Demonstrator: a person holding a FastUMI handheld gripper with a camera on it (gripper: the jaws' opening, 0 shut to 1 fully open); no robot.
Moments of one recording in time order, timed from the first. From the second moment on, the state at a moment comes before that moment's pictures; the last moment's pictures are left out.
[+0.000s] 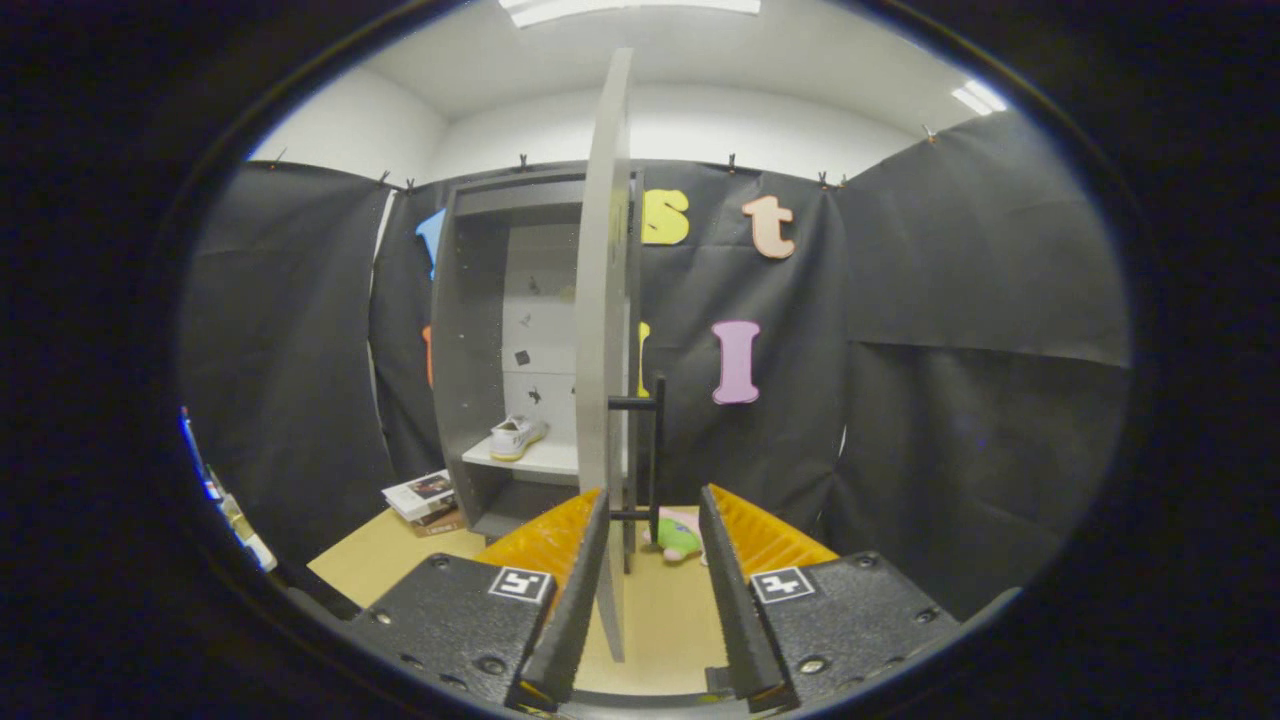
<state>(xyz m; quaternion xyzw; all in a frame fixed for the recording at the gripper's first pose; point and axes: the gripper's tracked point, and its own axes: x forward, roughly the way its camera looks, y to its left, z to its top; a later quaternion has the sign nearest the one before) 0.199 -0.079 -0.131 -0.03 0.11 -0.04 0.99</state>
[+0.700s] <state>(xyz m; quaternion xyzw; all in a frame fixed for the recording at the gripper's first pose) 0.196 0.003 -0.244 -0.01 0.27 0.00 0.96</state>
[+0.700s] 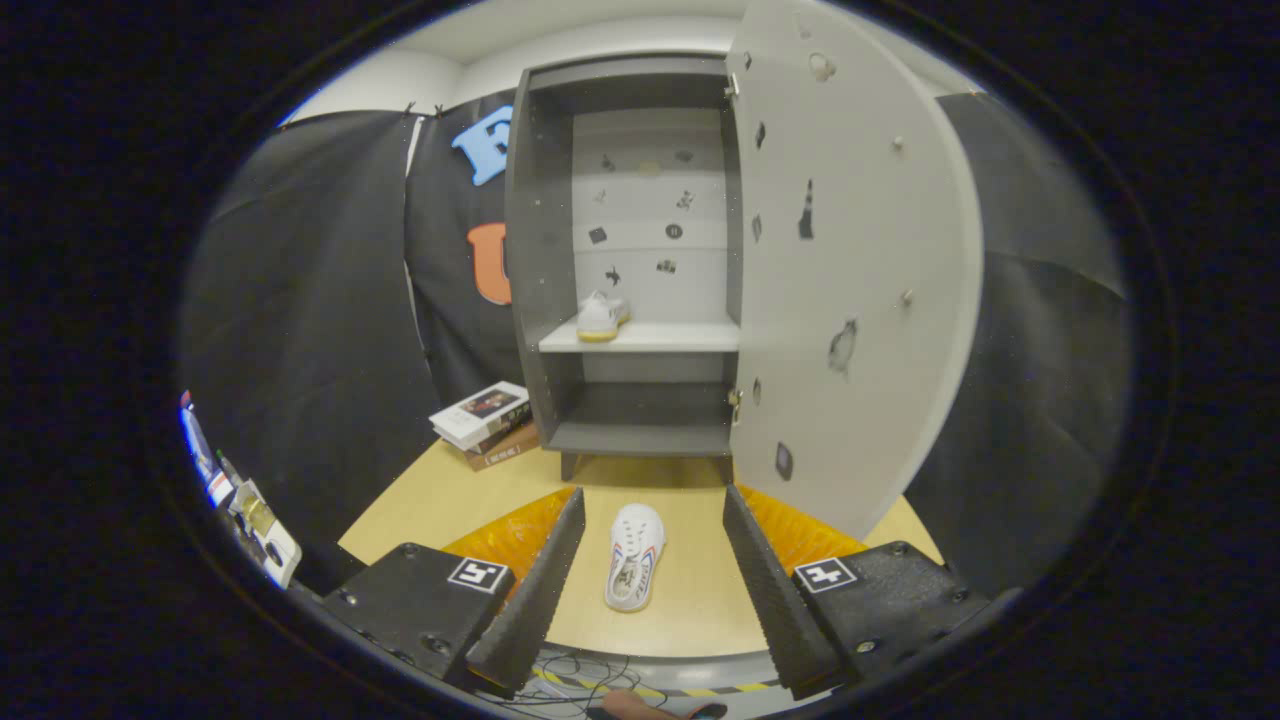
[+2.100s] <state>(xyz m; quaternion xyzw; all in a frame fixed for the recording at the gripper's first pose) 0.197 0.028 -0.350 0.05 0.48 0.02 0.88</state>
